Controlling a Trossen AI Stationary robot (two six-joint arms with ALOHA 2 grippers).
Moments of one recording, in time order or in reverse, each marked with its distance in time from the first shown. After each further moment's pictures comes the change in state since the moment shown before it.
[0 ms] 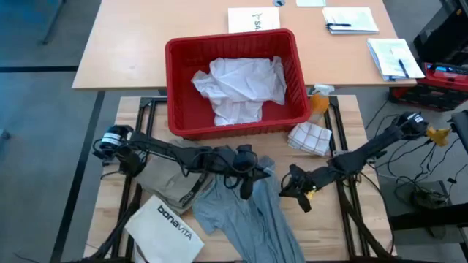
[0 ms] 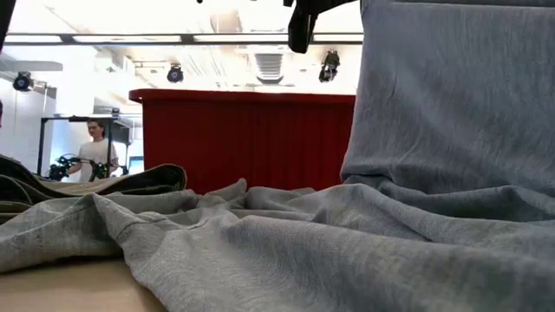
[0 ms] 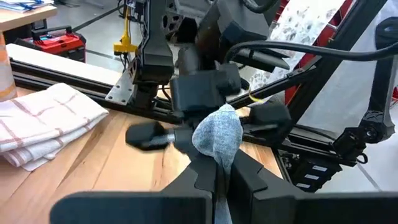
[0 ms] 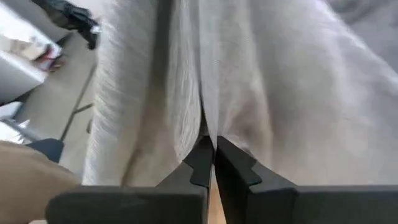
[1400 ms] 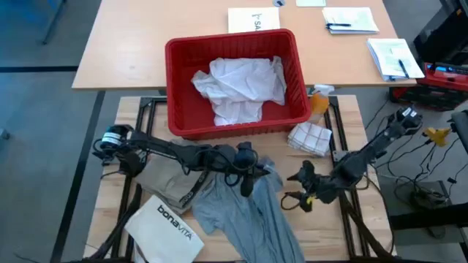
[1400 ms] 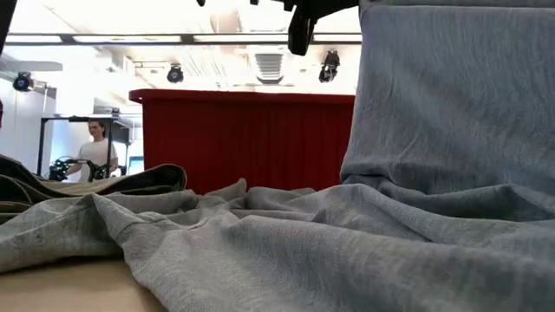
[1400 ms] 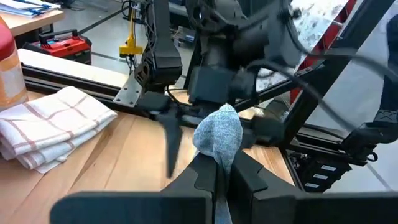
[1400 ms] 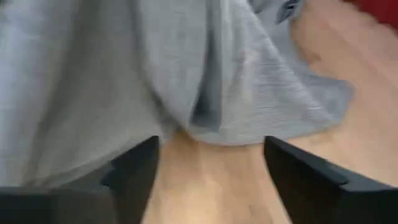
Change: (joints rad) left arm 0.017 0.000 0.000 -0.006 0.001 0.024; right arm 0.198 0.094 0.085 -0.265 0.423 0.087
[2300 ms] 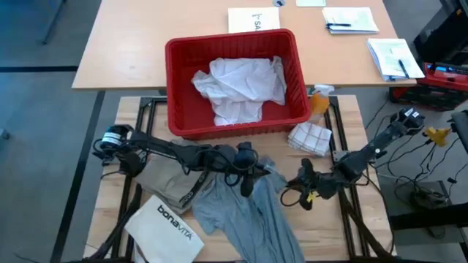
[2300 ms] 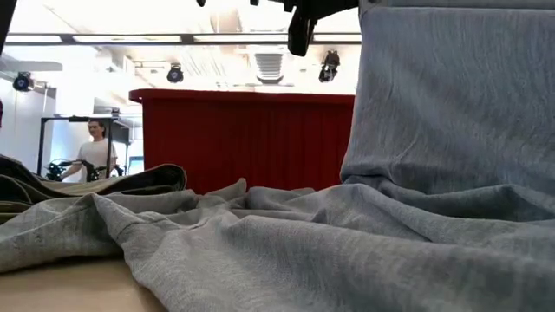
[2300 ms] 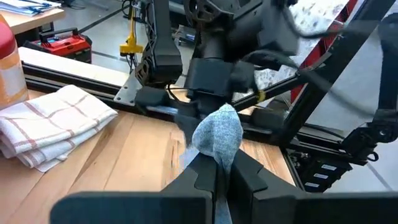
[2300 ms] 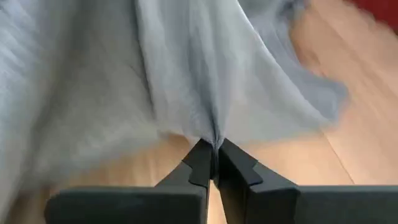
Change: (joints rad) left arm 0.000 0.000 0.000 -0.004 0.000 -0.001; right arm -0.047 -0.117 0.001 -0.148 -0.093 -0.025
